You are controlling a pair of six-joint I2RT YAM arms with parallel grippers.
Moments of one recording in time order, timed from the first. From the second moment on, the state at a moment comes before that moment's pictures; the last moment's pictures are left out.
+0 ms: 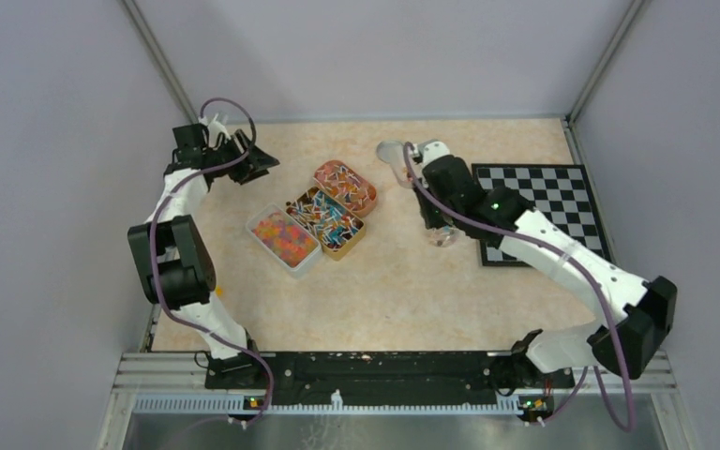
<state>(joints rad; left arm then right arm) 0.25 1.79 1.37 -0.29 0.81 -0.44 0.81 1.36 1.31 -0.68 0.31 0.18</state>
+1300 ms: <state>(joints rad) -0.05 1.41 1.12 -0.24 0.72 -0.41 0.72 1.33 1.30 -1.32 0.24 0.41</state>
